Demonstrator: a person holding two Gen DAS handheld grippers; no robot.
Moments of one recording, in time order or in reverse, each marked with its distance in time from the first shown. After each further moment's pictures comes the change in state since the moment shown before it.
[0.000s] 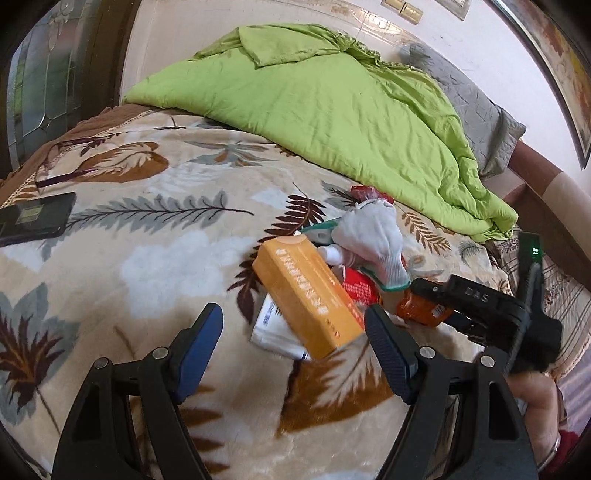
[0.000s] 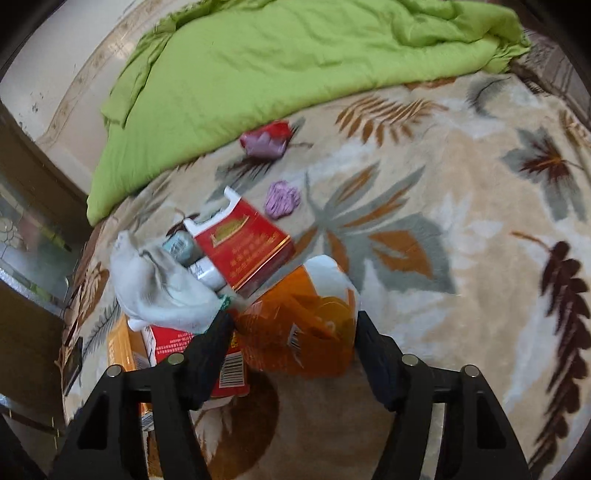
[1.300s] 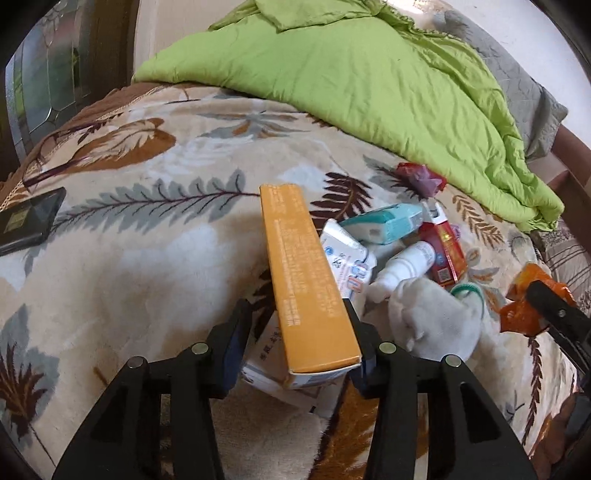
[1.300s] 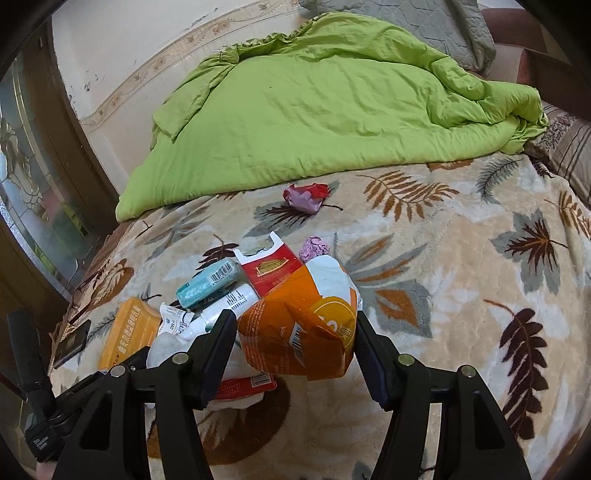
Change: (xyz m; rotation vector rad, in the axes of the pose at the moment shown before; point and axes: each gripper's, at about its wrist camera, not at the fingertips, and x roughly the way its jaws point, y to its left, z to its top) left arm 0.064 0.011 0.016 -0.015 0.109 0.146; right arm -0.058 0.024 -0.009 -0.200 -0.188 0.007
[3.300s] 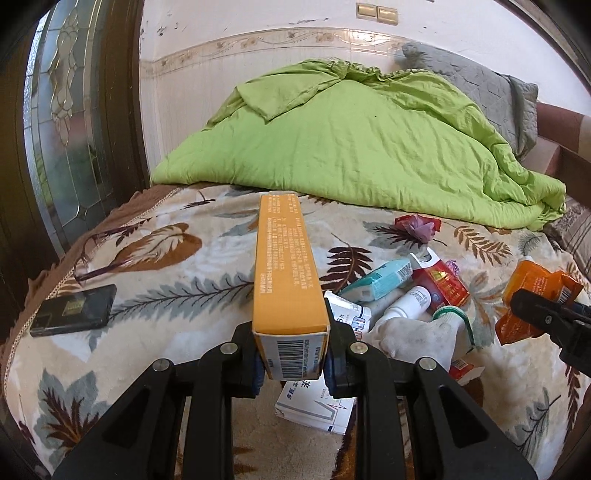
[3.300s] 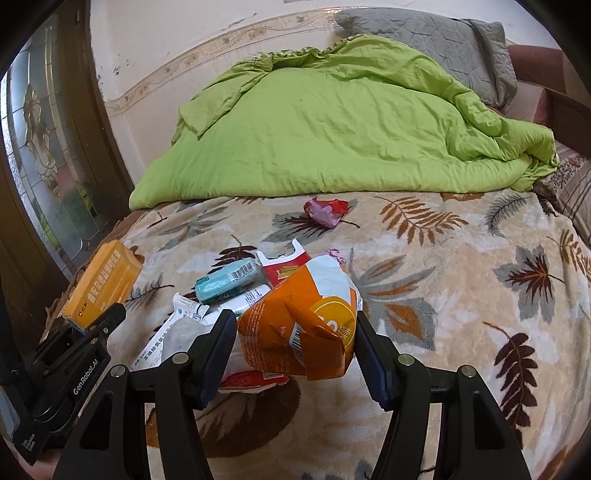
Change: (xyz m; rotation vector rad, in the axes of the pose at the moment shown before) left arm -0.053 -0.030 -0.001 0.200 -0.319 0.143; right arm -0.011 0.024 -0.008 -0.135 -0.060 0.002
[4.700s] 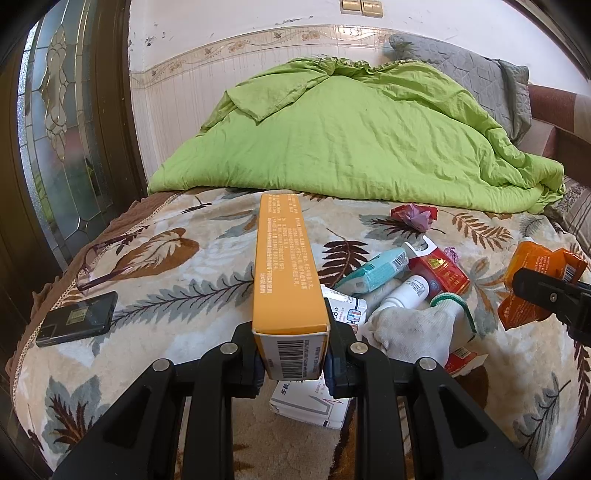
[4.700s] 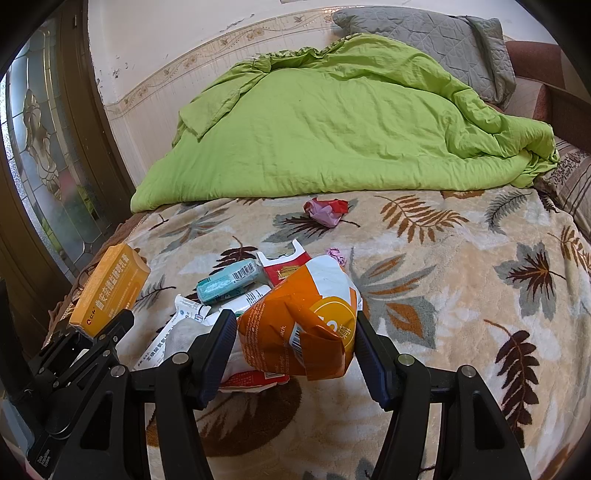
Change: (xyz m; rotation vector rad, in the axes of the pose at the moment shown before) left arm 0.000 -0.010 -0.006 0.054 -0.002 0.015; right arm -0.001 -0.003 0.001 0.019 0.000 0.011
